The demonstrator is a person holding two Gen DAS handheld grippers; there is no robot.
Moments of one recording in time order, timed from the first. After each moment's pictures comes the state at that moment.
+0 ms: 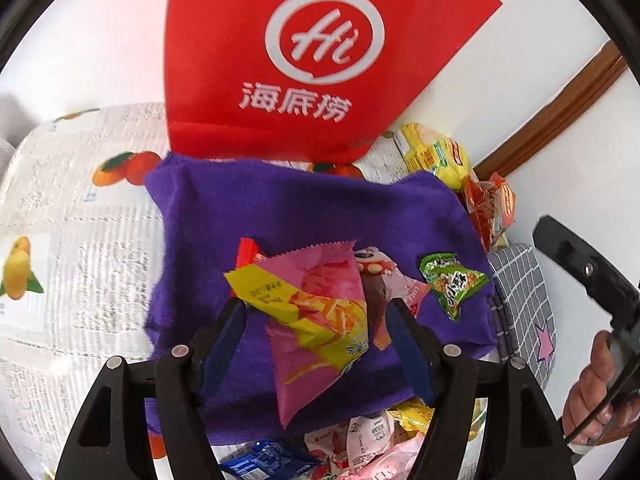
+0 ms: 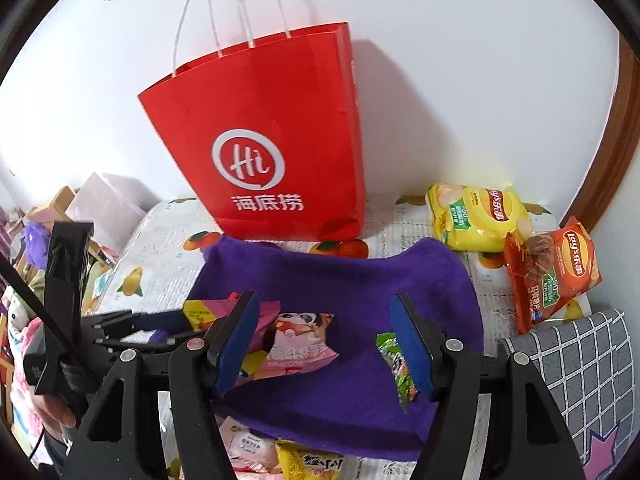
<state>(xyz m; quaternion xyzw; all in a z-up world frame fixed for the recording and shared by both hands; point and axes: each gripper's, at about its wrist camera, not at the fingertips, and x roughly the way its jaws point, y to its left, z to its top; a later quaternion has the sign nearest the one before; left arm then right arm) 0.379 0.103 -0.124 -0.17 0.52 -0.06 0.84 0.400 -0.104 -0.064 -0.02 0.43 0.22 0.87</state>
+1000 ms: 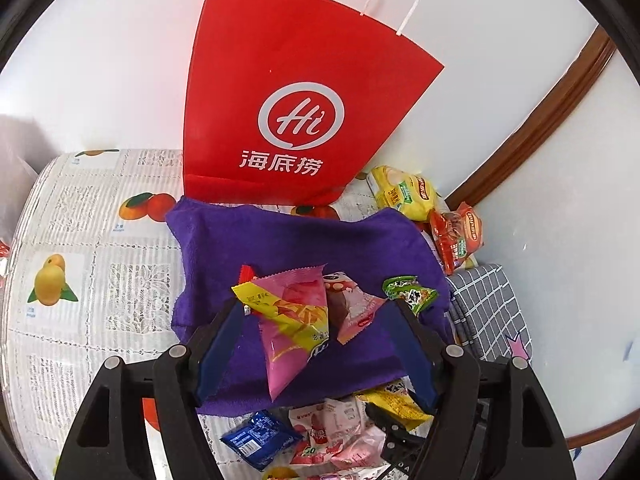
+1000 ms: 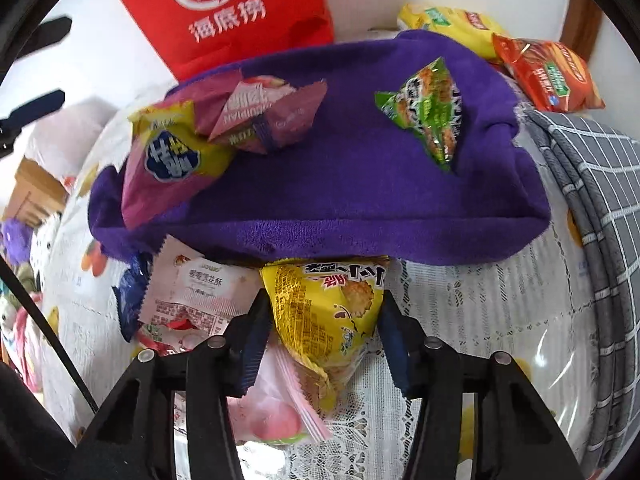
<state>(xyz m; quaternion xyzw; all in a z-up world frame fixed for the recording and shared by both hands) 0.343 0.109 -0.060 -0.18 0.46 -0.07 0.86 0.302 -0.118 -0.199 0.00 0.56 0.14 0.82</state>
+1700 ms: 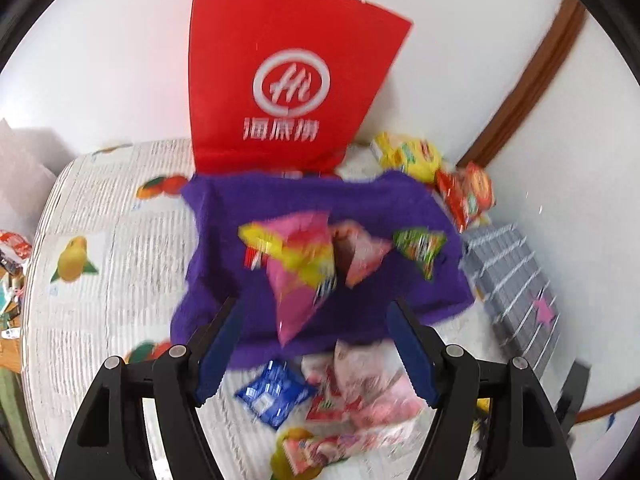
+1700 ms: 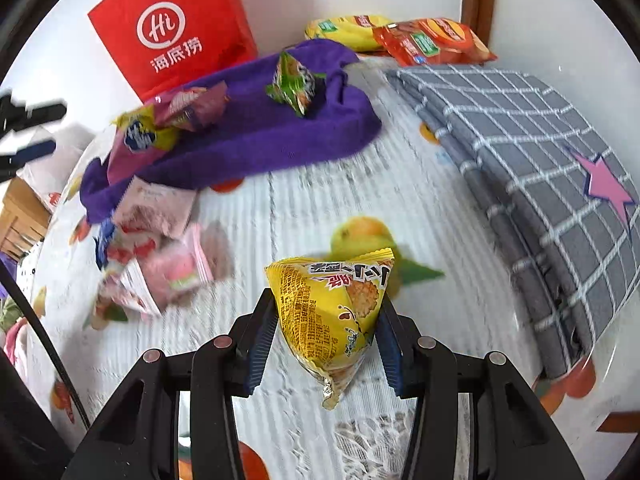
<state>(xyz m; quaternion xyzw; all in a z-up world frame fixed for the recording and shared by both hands) 0.293 0.083 -0.076 -0.11 0.49 -0.05 0.87 0.204 -0.212 -0.187 0.03 0.53 0.07 0.85</state>
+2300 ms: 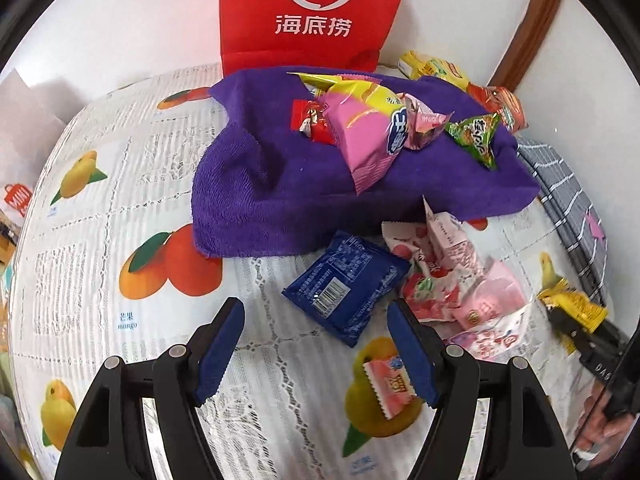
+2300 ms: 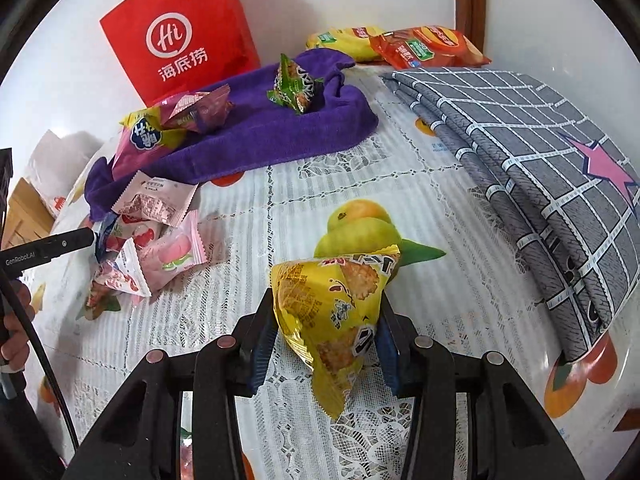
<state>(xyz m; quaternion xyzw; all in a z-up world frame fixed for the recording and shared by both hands) 0.236 0.098 -0.168 -0.05 0.52 -0.04 0.85 0.193 -0.209 -0.200 0.04 0.49 0.08 0.87</state>
